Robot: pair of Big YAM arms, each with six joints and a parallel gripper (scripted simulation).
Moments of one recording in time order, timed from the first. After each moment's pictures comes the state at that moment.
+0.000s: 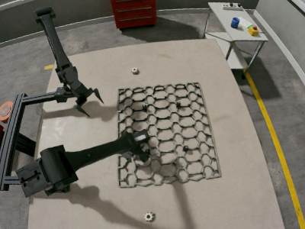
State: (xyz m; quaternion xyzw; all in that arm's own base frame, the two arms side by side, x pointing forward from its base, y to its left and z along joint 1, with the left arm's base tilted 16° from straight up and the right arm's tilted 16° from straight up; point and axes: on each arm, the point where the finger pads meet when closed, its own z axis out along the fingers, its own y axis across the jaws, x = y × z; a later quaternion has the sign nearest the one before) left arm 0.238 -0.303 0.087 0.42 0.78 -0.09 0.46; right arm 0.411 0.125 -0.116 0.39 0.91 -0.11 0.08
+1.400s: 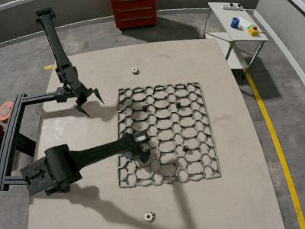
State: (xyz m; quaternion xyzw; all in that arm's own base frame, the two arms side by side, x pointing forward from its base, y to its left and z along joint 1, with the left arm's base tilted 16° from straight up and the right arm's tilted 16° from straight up) left arm 0.238 -0.303 0.087 0.42 0.78 -0.09 0.46; right arm 0.410 0.122 -0.128 0.39 0.91 -0.11 0.08
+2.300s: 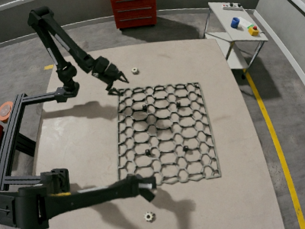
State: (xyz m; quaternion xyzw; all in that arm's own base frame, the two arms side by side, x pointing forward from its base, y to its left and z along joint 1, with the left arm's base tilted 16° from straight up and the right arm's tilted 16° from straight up) left arm 0.383 -0.145 0.078 0.20 0.87 0.02 0.45; right arm 0.417 -0.058 -0.043 0.38 0.91 -0.10 0.08
